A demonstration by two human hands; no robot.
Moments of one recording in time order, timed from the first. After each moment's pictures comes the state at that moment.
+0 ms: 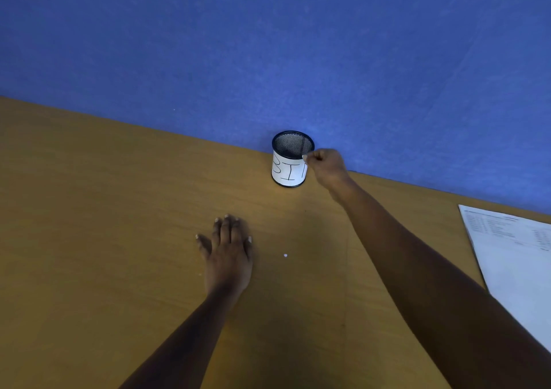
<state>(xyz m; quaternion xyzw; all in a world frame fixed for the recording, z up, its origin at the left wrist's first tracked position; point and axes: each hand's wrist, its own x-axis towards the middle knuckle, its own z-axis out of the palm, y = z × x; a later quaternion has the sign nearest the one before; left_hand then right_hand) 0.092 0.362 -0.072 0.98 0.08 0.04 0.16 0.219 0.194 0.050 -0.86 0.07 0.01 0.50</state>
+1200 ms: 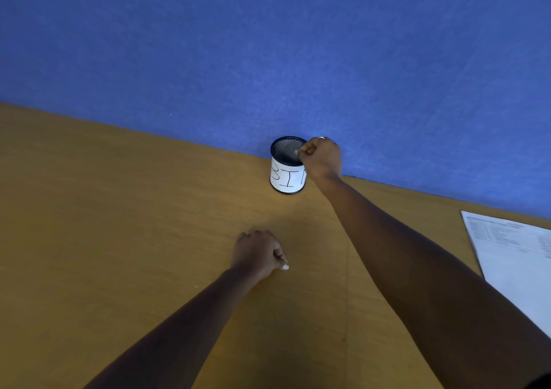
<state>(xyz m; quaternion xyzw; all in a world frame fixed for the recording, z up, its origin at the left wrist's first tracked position) 0.122 0.330 -0.025 0.96 -0.09 -0.10 0.24 0.261 0.204 0.040 -0.91 0.07 -0.11 0.40</state>
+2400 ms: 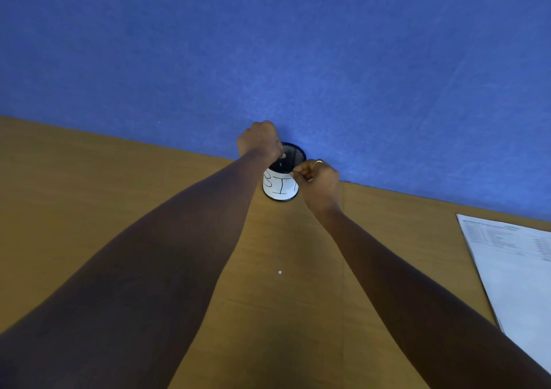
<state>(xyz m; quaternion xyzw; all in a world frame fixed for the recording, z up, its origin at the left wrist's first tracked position) 0.285 0.311 0.074 0.97 0.05 0.04 0.25 0.226 0.195 0.025 -0.87 0.02 -0.15 0.48</state>
